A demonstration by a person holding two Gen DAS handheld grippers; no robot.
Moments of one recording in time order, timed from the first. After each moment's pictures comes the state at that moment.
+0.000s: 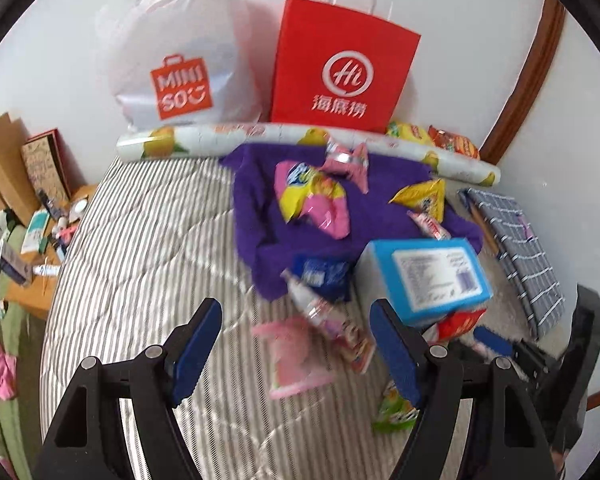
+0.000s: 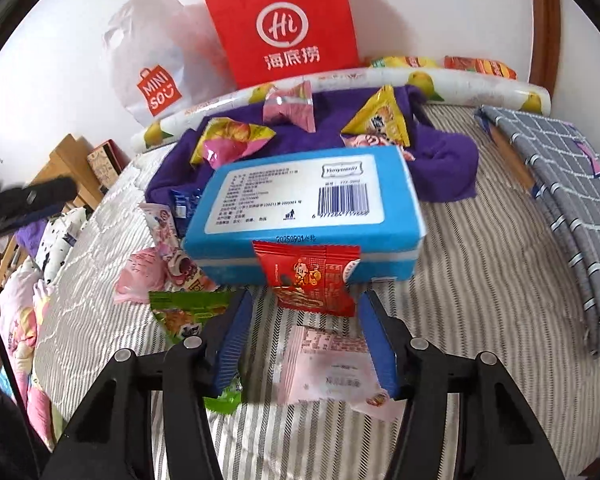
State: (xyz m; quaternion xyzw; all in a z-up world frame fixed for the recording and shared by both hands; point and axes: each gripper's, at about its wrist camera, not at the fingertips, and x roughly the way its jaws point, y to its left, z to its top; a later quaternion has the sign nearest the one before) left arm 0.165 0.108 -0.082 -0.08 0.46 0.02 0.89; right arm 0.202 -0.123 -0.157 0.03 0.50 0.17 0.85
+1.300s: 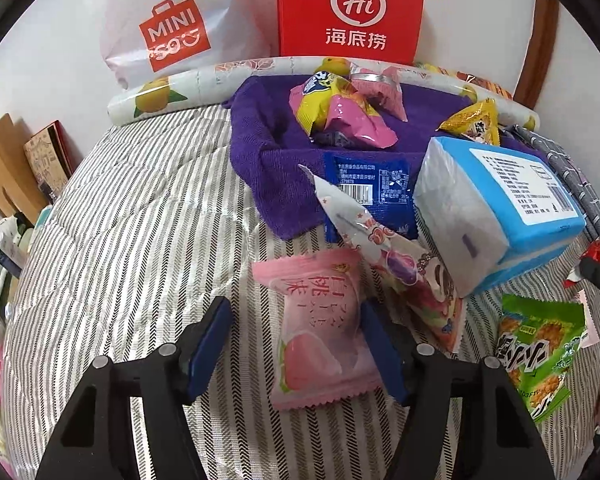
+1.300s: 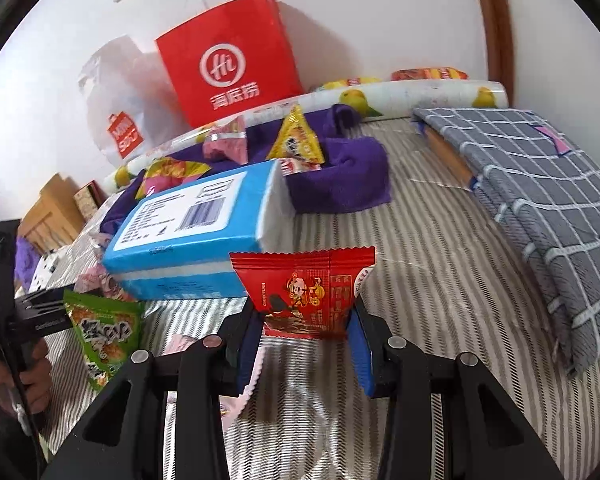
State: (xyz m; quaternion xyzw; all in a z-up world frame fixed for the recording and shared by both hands) left arm 0.174 0.090 -0.188 -0.02 0.47 0.06 0.88; right arm 0.209 -0.207 -0.184 0.07 0.43 0.15 0.89
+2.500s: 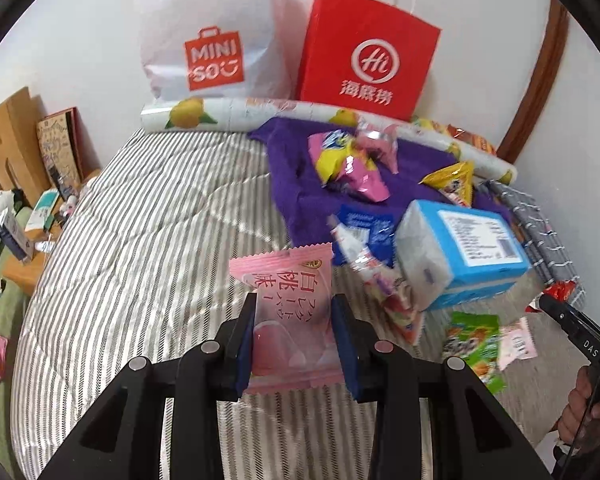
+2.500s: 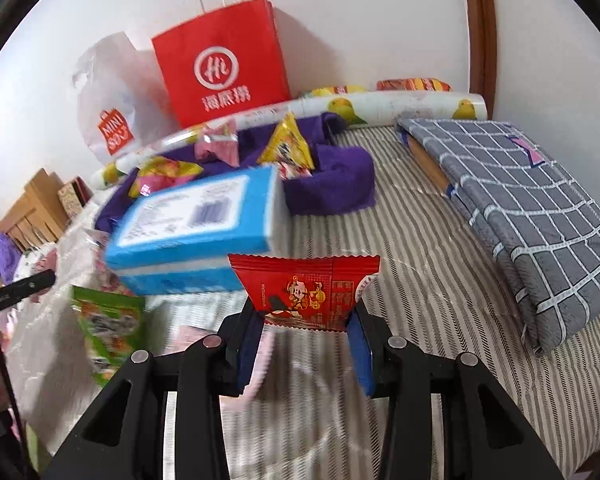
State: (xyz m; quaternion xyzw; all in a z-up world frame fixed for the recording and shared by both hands) left arm 0.136 0.120 -0.130 -0.09 0.42 0.04 0.90; right arm 0.189 -0.200 -0.158 0.05 0.43 0.12 0.90
